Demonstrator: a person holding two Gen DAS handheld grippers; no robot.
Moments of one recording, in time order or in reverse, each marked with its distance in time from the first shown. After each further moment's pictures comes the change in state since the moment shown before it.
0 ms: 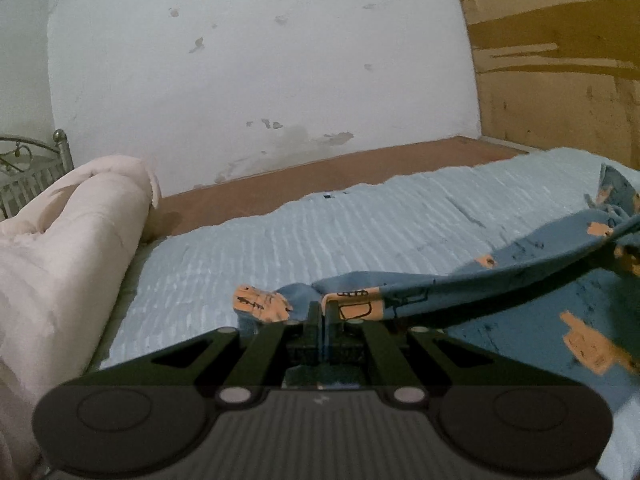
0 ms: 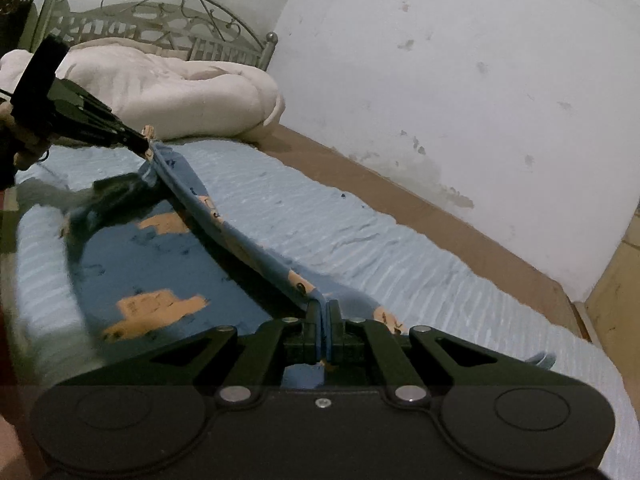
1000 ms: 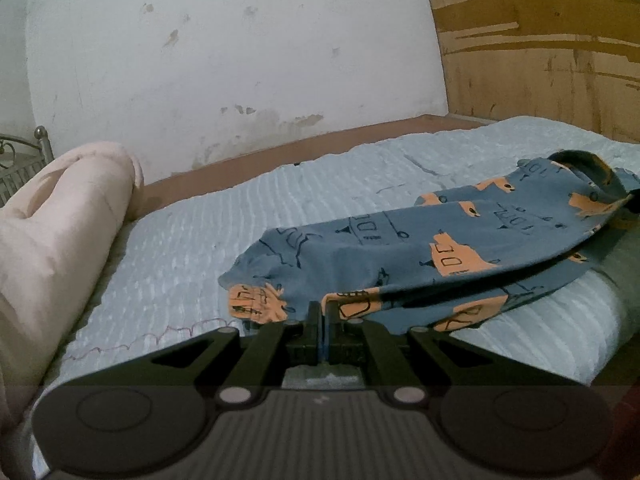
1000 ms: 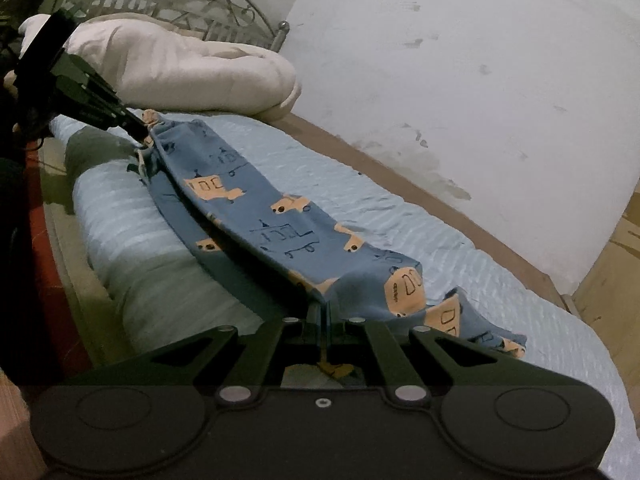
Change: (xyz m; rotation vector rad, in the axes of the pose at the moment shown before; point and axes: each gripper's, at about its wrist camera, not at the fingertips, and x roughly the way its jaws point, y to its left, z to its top) left arm -0.045 -0.011 -0.058 0.041 0.026 -0.073; right arm -0.050 0.061 -0.052 -0.054 0.020 -0.031
